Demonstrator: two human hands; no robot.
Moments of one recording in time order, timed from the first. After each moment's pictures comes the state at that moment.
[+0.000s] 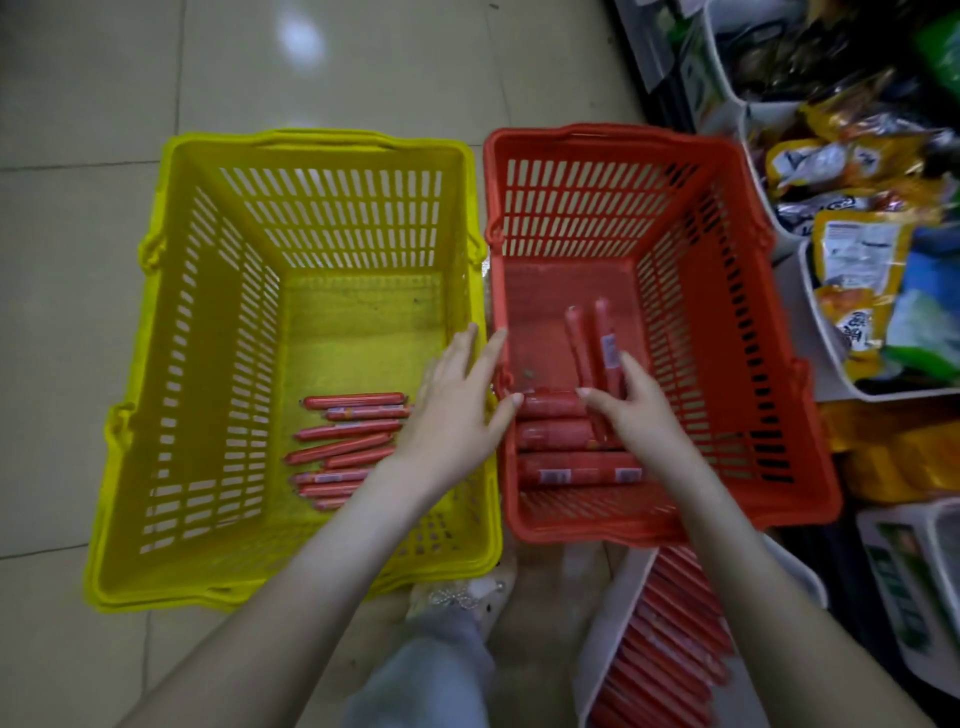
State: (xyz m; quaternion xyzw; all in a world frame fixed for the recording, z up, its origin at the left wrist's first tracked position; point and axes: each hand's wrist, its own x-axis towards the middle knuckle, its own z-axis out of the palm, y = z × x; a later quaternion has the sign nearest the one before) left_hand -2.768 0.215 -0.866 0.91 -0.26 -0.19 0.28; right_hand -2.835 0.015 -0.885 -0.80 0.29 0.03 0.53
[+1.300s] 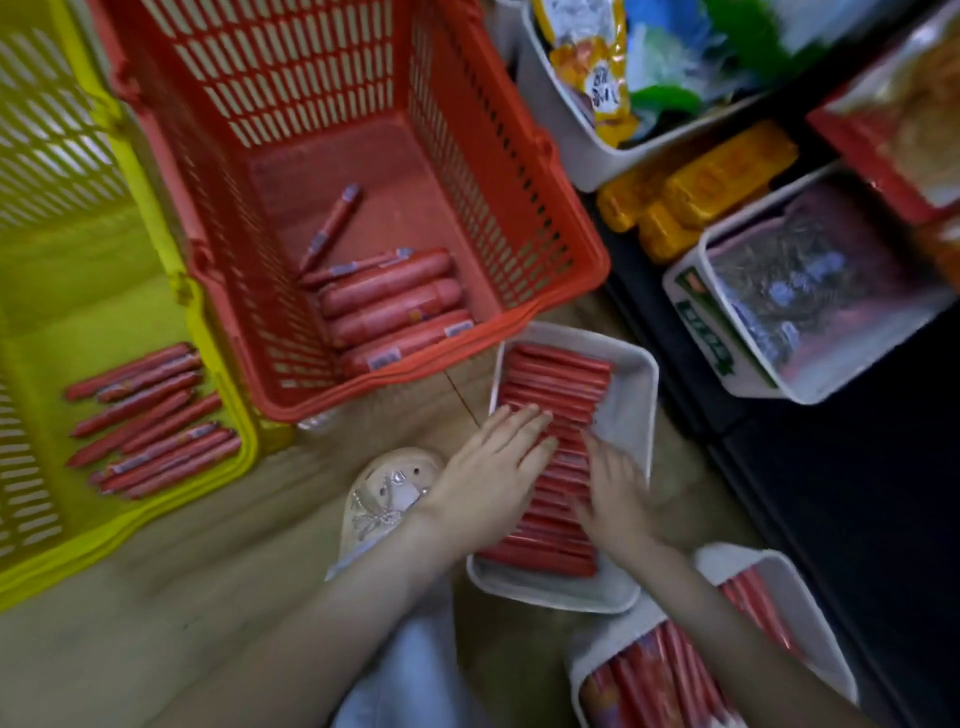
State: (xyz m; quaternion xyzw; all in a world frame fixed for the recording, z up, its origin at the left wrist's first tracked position) left_hand -3.002 0.129 -0.942 0.71 -0.68 -0.10 0.14; right_hand -3.171 0.011 -0.979 -0.90 0.35 0.15 0.19
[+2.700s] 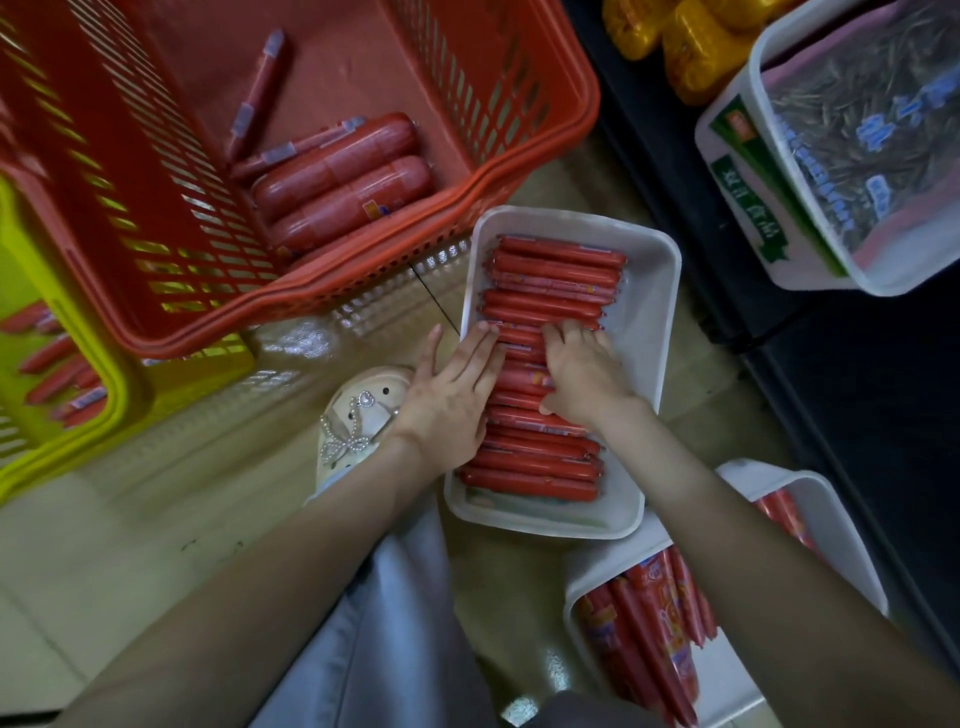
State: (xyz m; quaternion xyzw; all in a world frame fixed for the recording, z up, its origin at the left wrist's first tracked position) left_hand -3.013 0.127 -1.006 0.74 -0.64 -0.15 -0.12; right_hand -3.118 -0.022 -1.010 -0.90 0.27 0.32 0.14
